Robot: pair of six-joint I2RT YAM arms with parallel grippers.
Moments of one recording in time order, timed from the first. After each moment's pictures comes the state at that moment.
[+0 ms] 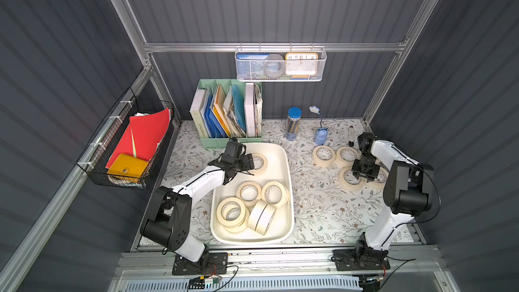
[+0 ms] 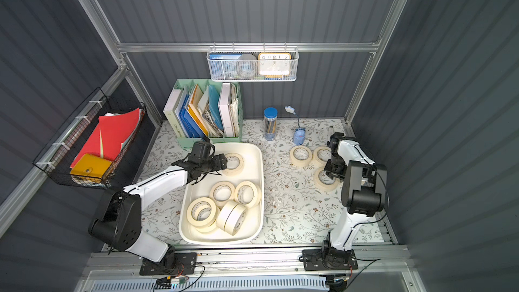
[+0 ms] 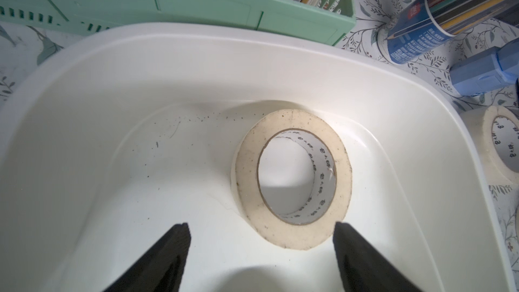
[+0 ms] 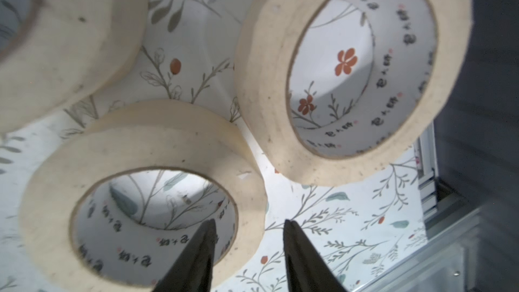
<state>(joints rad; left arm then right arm) -0.36 1.56 0.97 -0.21 -0.04 -0.47 -0.18 1.80 1.33 -1.07 0.23 0.38</state>
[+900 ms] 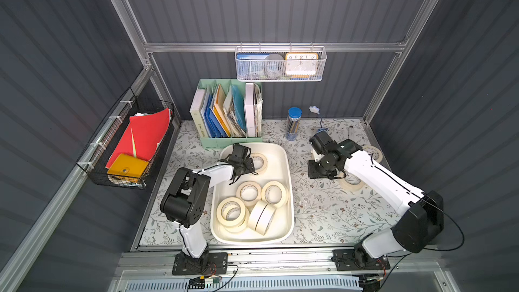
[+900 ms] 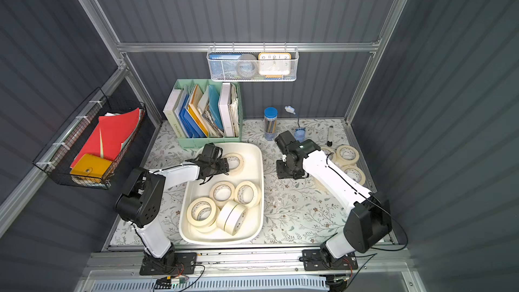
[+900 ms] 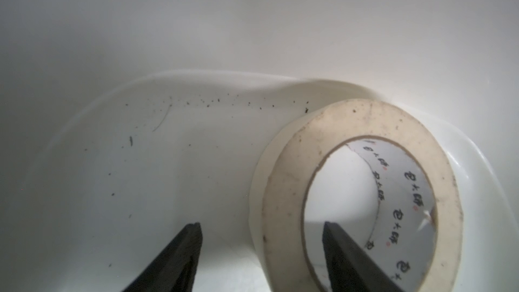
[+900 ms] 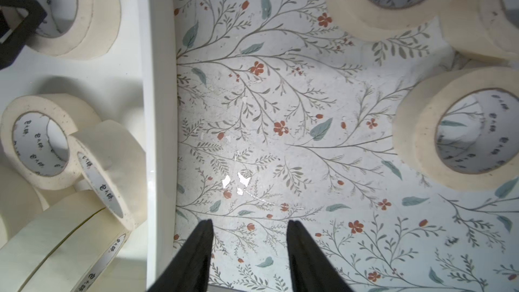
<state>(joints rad) -0.36 1.82 1.03 -0.14 -0.08 -0.53 0.53 1.51 1.35 -1.10 0.02 0.44</state>
